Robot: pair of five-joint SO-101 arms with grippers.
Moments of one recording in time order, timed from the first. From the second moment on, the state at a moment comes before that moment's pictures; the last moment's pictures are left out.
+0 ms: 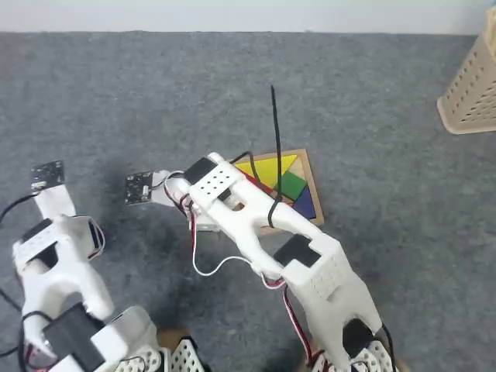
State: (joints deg) left arm -45.8 -13.0 57.7 45.0 -14.9; right arm -48.8 37.2 -14.6 67.7 44.7
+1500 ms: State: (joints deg) left arm -45.8 -13.0 57.7 45.0 -14.9; right arm -52.8 45.5 -29.6 73.1 5.1
